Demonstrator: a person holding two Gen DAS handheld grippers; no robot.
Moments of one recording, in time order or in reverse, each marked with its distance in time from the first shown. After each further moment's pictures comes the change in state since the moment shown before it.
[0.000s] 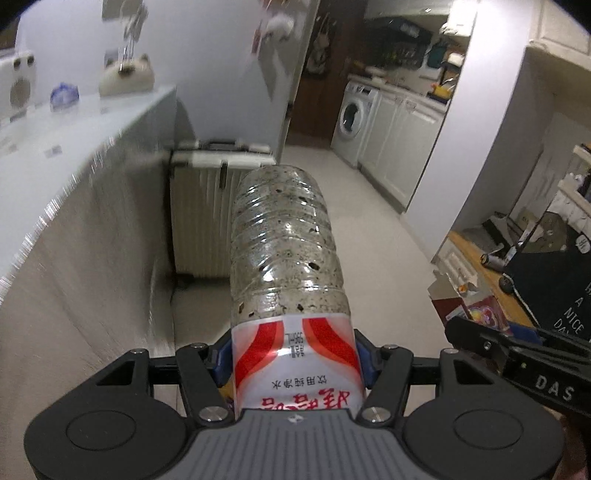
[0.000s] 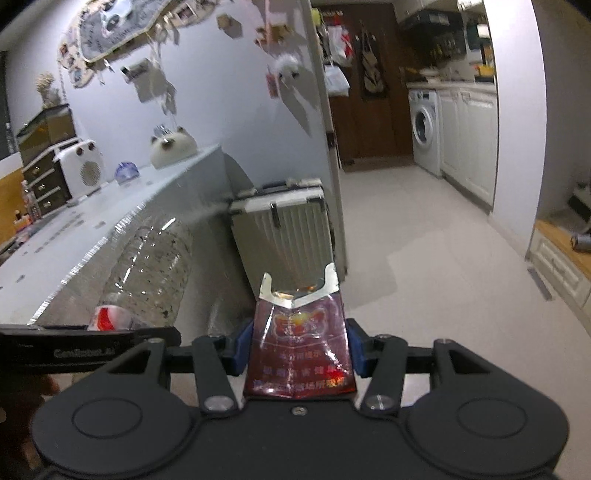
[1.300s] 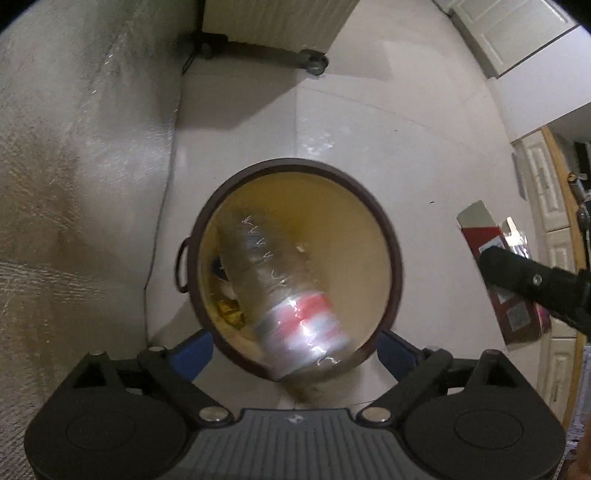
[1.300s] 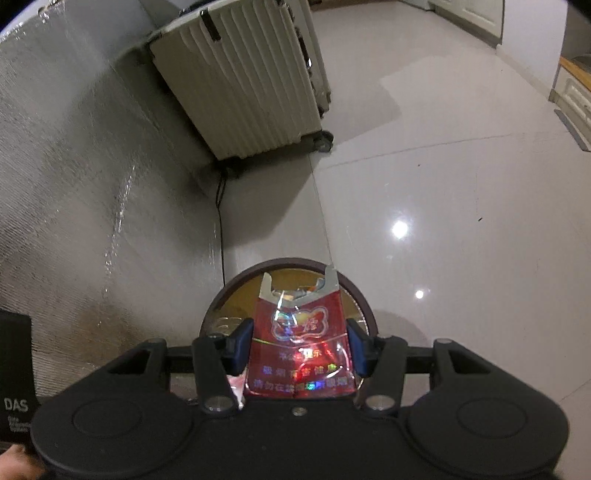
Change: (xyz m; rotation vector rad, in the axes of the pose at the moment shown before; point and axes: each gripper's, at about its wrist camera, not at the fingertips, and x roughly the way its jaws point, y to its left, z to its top) left arm 0.299 0.121 -0.131 -0.243 0.625 0.024; right arm 0.296 -0.019 -0.120 0.158 0.501 -0.029
